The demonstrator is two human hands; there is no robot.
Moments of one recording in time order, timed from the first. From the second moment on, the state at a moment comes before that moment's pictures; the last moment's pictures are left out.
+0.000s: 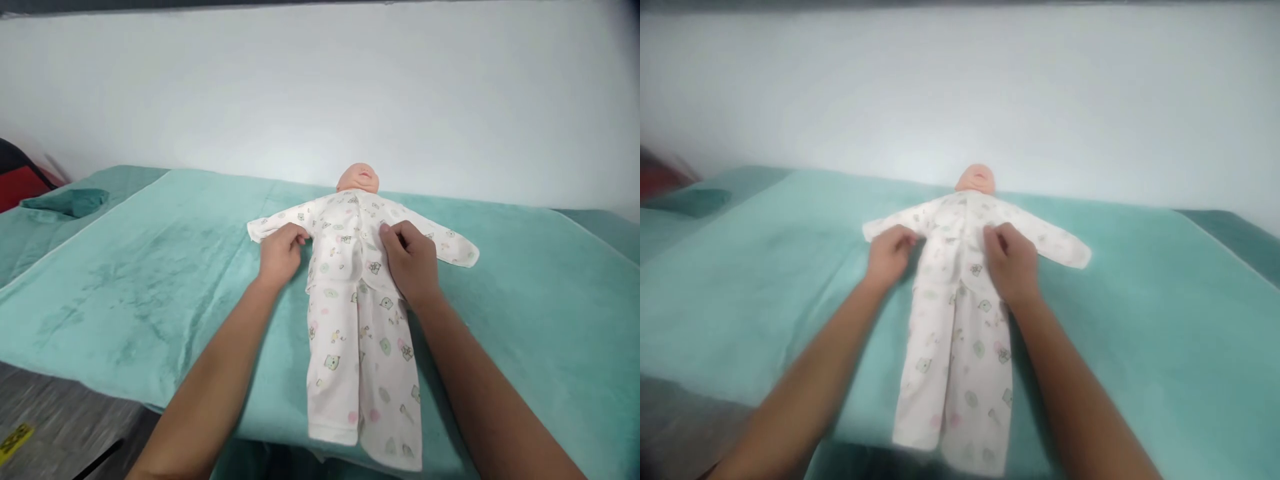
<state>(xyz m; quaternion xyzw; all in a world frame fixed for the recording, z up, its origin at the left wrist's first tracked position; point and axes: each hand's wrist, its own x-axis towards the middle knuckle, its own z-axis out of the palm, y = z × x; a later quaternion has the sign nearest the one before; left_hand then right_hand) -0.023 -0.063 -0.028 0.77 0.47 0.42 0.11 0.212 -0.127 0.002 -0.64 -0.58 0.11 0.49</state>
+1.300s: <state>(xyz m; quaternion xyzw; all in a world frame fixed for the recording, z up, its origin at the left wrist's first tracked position) -0.026 -0.312 -0.056 0.71 0.48 0.46 0.24 0.209 -0.385 -0.044 -0.59 -0.59 0.30 0.47</state>
